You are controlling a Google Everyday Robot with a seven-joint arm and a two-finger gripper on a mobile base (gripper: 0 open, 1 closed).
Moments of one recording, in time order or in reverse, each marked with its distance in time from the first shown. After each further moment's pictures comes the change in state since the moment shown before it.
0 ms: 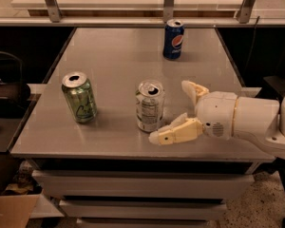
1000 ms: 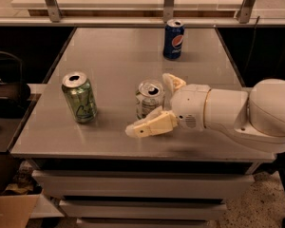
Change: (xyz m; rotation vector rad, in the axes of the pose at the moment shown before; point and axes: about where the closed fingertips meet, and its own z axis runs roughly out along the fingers) arm -0.017 0.006 0.049 0.004 0.001 -0.056
